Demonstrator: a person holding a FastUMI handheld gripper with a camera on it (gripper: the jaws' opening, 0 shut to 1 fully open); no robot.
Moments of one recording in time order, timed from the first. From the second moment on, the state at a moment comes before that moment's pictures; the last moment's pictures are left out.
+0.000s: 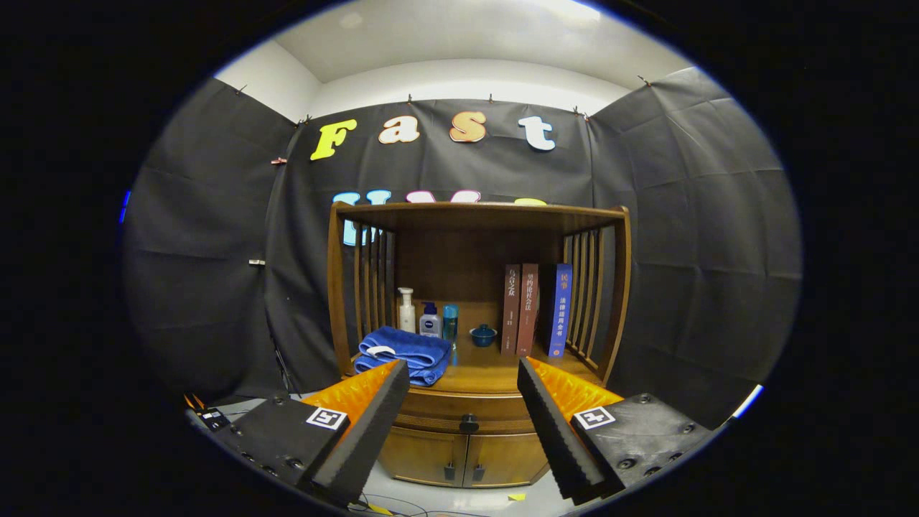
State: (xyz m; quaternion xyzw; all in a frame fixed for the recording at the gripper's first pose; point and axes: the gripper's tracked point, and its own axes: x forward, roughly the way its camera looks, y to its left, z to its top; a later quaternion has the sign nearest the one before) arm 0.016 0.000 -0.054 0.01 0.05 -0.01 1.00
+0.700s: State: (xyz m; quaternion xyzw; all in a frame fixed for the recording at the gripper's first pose) arm 0.108 0.006 -0.227 0.04 0.19 0.00 0.98
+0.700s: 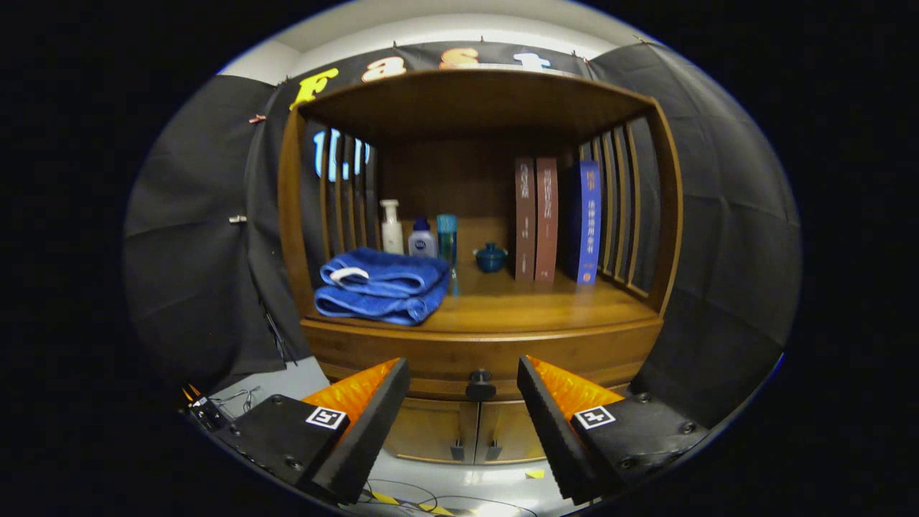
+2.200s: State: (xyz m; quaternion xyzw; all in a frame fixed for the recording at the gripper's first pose) arm 0.173 -0.015 -0.352 0.03 0.27 -0.04 0.96
